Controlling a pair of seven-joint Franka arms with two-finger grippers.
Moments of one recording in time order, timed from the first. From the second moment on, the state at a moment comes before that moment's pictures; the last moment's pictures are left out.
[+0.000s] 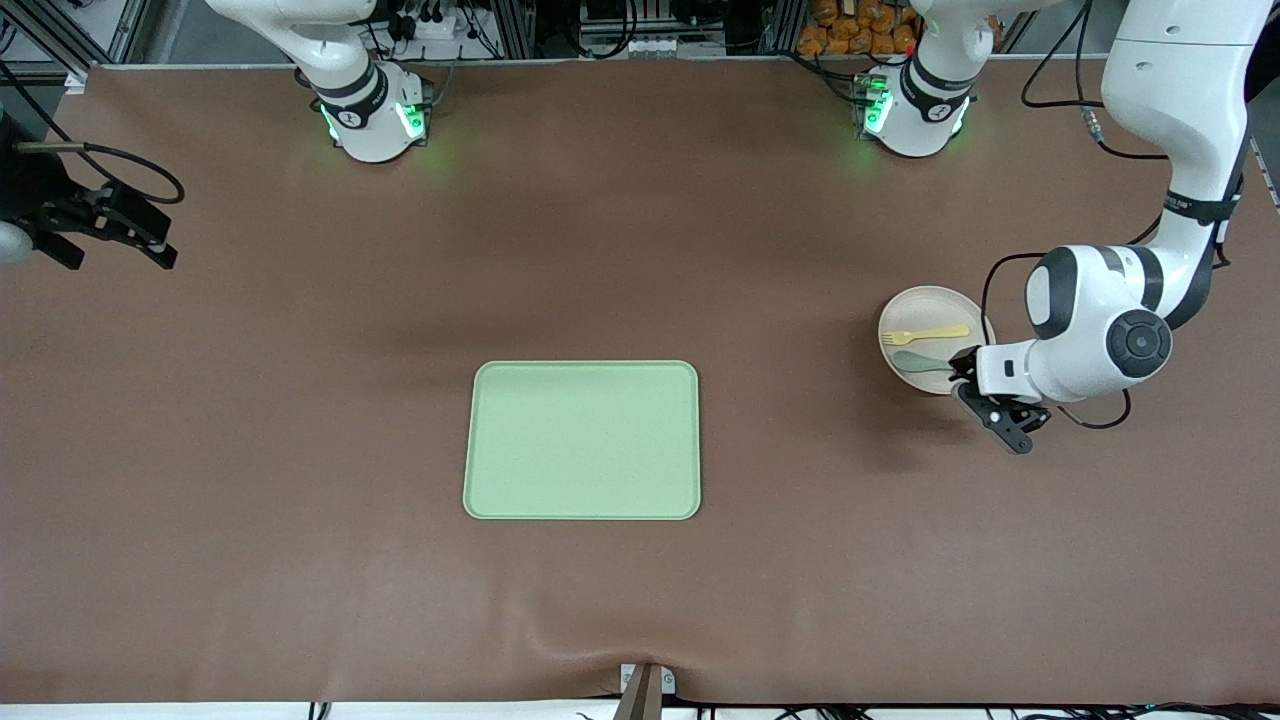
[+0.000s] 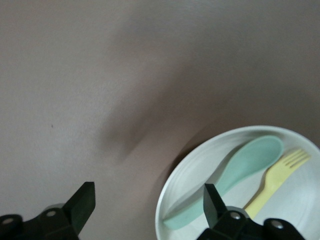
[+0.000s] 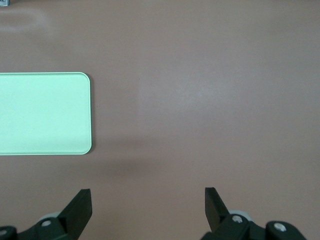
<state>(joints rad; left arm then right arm) 0.09 0.43 -0.11 -2.01 0.04 2.34 0.87 -0.04 -0.06 0.07 -1.58 0.00 1.60 0.04</state>
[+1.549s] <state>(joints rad) 0.08 0.48 -0.13 -2.05 0.04 2.43 1.27 -0.04 -0.06 0.07 -1.58 0.00 1.60 0.04</state>
